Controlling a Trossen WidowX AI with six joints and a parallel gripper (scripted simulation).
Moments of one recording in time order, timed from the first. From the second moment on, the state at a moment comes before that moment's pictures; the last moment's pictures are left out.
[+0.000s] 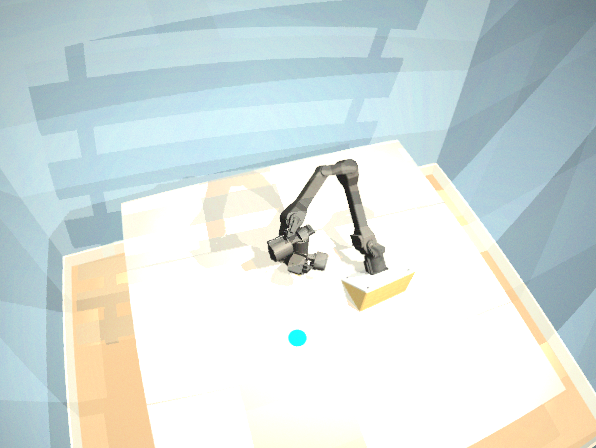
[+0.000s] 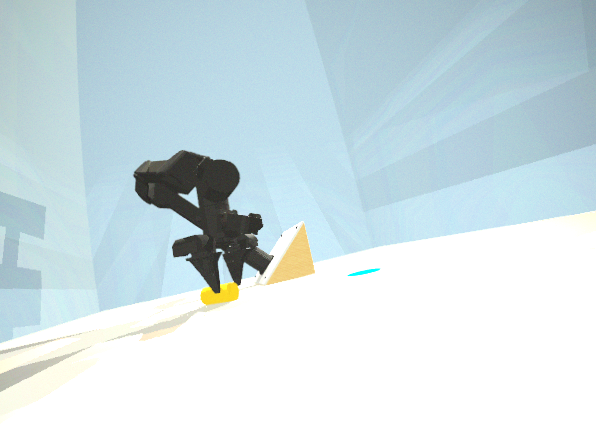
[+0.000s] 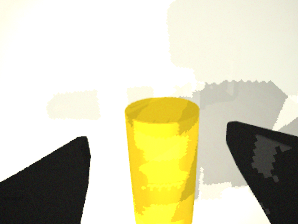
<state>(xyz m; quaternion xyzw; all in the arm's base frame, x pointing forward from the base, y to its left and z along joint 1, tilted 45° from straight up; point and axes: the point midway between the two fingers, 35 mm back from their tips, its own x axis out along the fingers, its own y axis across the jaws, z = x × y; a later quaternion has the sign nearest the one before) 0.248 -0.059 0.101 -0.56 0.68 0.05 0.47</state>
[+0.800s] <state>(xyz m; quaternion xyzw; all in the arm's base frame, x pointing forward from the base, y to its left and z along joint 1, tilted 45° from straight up) 0.256 -0.048 0.102 -0.57 0.66 0.07 0.49</state>
